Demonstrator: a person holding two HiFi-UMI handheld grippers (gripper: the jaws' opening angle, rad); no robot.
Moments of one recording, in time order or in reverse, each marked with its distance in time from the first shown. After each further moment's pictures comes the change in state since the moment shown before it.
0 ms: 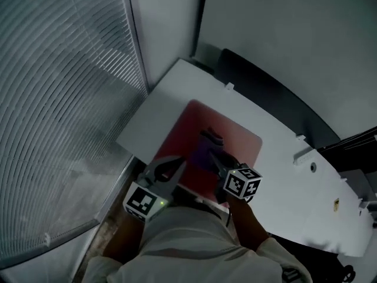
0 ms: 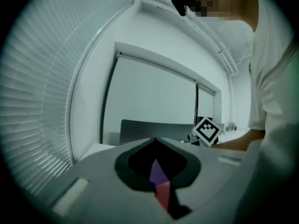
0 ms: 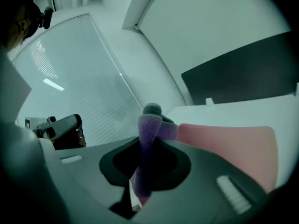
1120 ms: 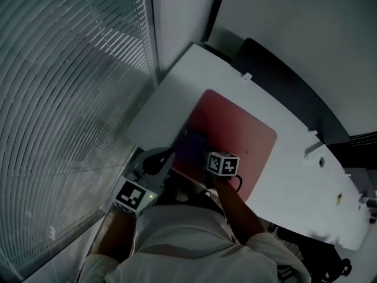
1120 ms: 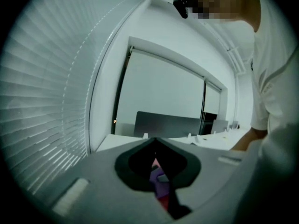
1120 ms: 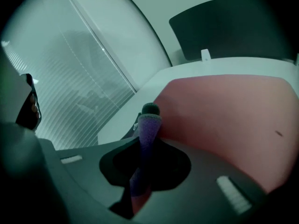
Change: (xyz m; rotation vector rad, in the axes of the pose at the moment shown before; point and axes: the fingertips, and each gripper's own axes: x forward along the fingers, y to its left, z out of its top) left arm -0.054 0.105 -0.032 -0.071 0.069 0.053; right arm 0.145 -0.041 -0.135 0.126 0.302 -0.195
